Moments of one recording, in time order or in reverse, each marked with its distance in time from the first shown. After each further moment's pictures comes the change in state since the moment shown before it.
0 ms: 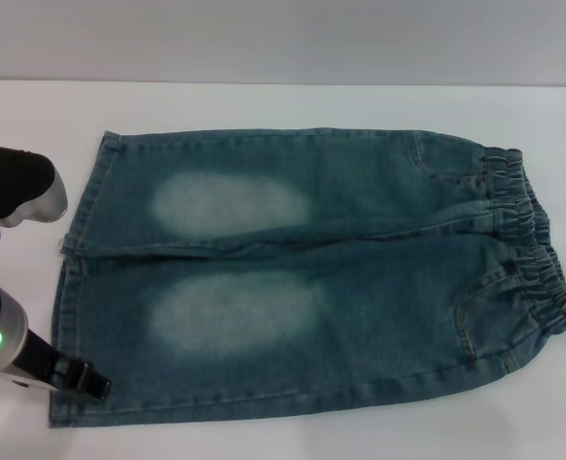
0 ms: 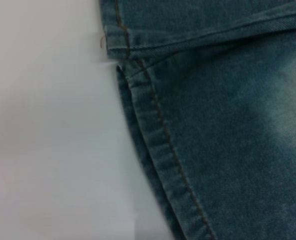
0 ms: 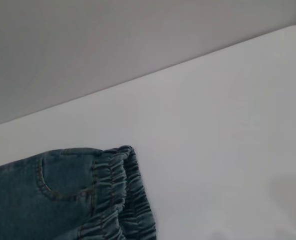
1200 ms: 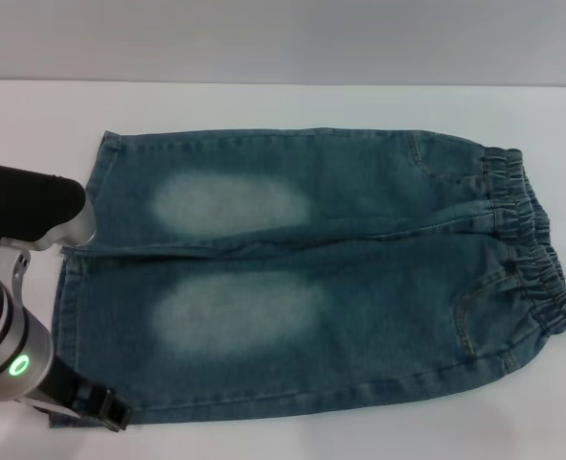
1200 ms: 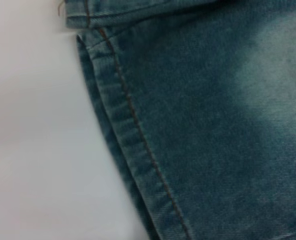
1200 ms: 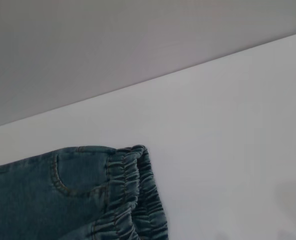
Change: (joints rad) left arm -0.007 -0.003 0.071 -0.020 -0.034 -0.010 -0.054; right arm -0.009 0.002 -0.003 -0.019 0.025 0.005 -0.027
